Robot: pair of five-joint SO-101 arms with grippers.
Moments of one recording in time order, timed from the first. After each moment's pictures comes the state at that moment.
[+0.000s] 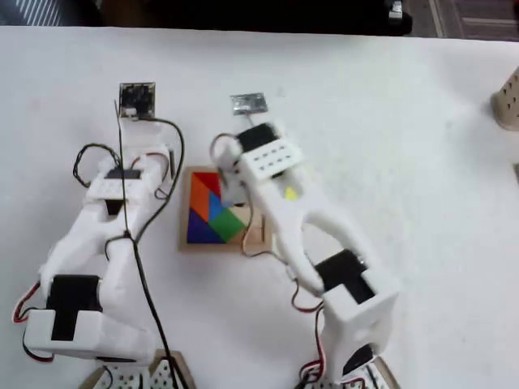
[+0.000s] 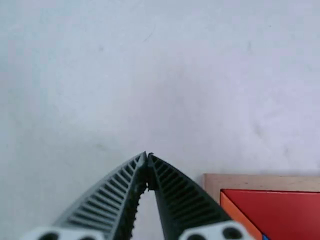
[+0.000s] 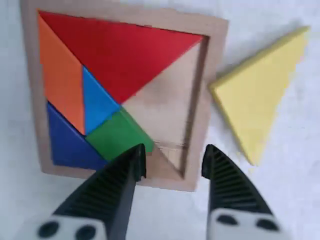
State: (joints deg) left arm -5.1 0.9 39.1 18.9 7.0; right arm -33.1 16.9 -5.6 79.2 -23.1
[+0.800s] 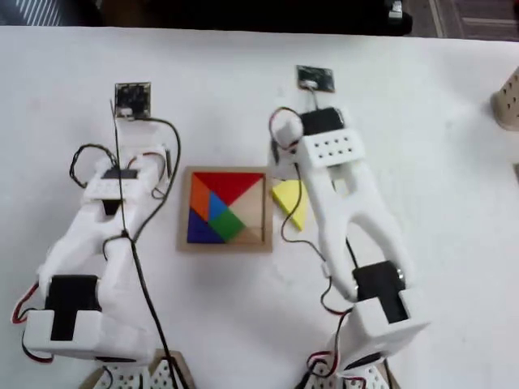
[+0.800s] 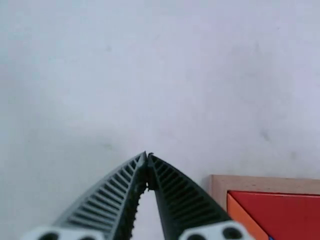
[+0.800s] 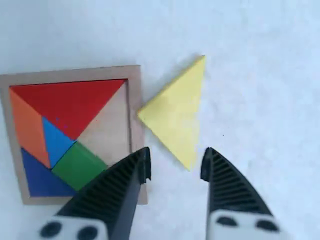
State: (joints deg) left arm -6.1 0.9 39.1 18.9 7.0; right arm -16.4 7.6 0.2 77.8 -17.0
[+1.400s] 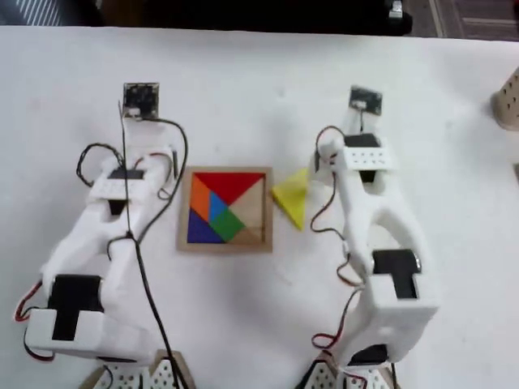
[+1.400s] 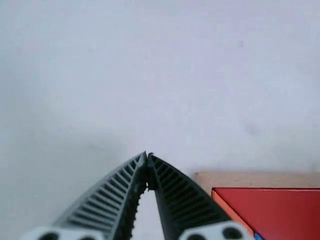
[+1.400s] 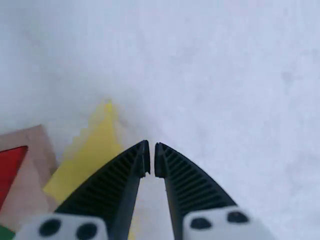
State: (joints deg) left arm -4.1 0.9 39.1 18.9 7.0; right arm -5.1 15.4 13.5 54.6 -15.1
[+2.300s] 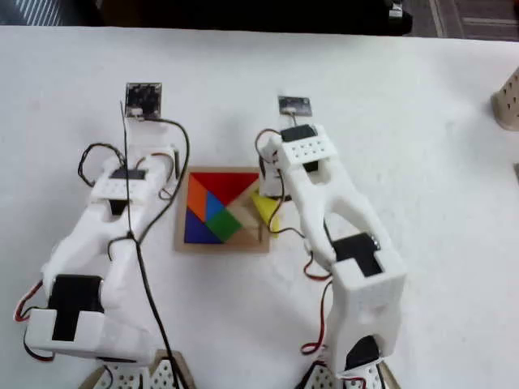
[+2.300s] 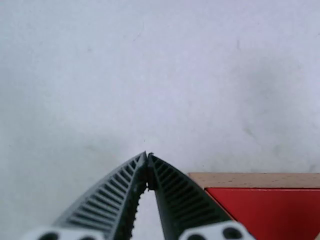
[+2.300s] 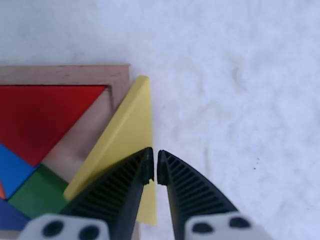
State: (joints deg) left arm -3.7 0.9 39.1 18.9 7.0; right arm -21.1 21.4 -0.2 70.3 -14.8
